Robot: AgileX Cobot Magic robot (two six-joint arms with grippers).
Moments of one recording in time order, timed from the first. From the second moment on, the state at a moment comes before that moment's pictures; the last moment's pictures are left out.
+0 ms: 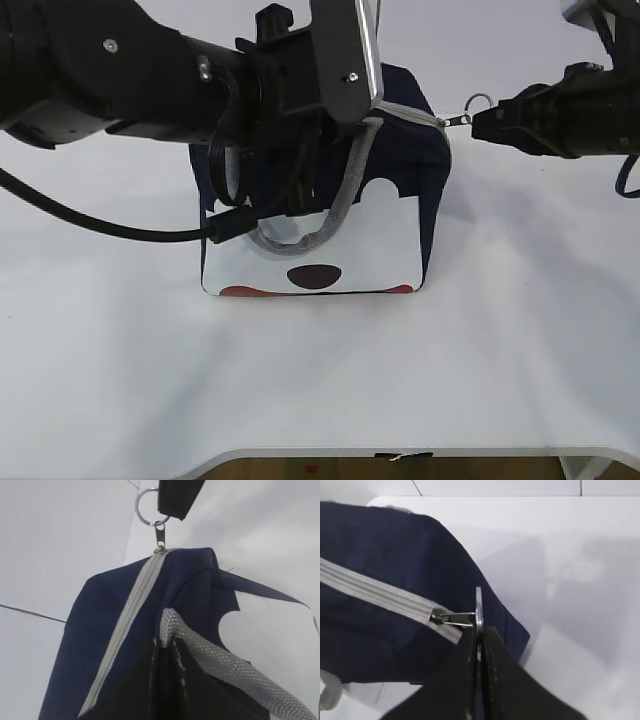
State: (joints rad) left arm -0.74 1.71 -1.20 -0.58 0.01 1.50; right arm -0.01 1.57 -0.97 1.58 0.52 -1.53
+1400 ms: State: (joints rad) left arm -0.74 1.72 -1.21 -0.58 -0.03 1.50; right arm -0.01 1.74 -0.96 1.46 0.40 -1.48
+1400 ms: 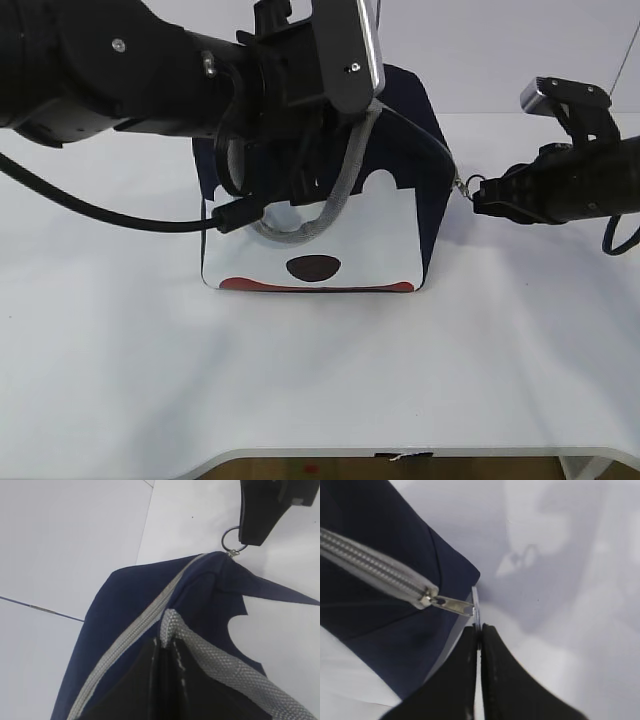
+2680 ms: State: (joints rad) left arm -0.73 1.70 -1.22 -0.87 0.01 1.50; right arm -0.02 1.77 -1.01 1.57 0.50 -1.53
